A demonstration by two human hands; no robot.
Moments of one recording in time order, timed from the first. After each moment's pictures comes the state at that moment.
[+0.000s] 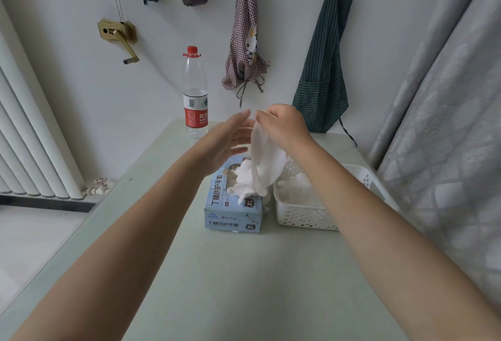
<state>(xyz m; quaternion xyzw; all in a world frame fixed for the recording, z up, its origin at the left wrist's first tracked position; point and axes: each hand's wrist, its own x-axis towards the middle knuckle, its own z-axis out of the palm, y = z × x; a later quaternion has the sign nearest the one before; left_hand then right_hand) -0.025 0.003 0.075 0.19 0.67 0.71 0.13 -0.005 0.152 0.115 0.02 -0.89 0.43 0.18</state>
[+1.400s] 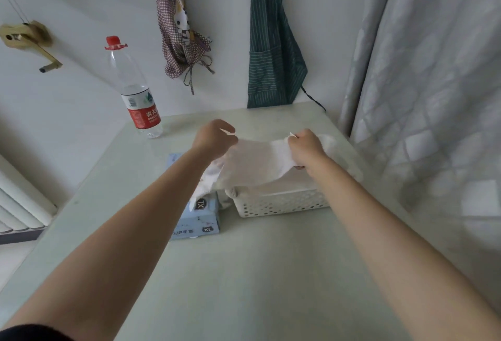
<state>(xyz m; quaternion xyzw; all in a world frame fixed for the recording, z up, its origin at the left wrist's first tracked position) -0.083 0.121 0.035 0.06 0.90 0.42 0.00 -0.029 0.316 0.008 -0.22 -0.82 0.52 0.10</state>
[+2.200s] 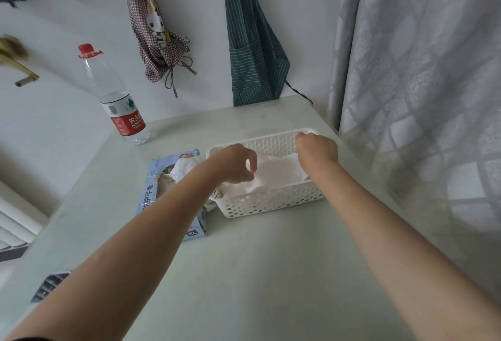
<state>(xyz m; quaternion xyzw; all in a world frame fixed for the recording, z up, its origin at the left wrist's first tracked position) -0.052 0.176 0.009 0.32 0.95 0.01 0.06 0.000 0.368 -0.014 -0.14 -0.98 -0.02 0.10</state>
